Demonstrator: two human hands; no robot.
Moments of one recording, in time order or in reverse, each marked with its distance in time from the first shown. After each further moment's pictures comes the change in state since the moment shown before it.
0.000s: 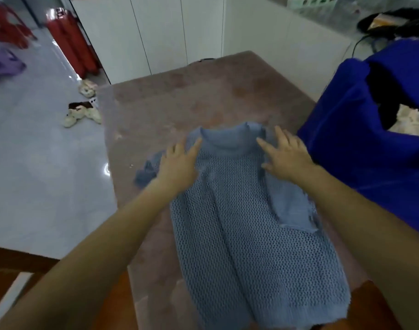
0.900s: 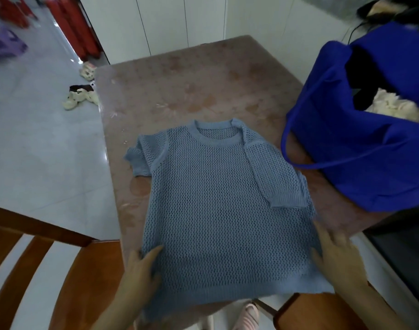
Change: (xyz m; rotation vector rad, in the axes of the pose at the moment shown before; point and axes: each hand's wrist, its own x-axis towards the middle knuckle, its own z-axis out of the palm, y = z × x) left_hand -0.278 0.028 0.092 -0.496 -0.319 -0.418; right_hand -0.244 0.070 0.162 0.386 -0.033 0.273
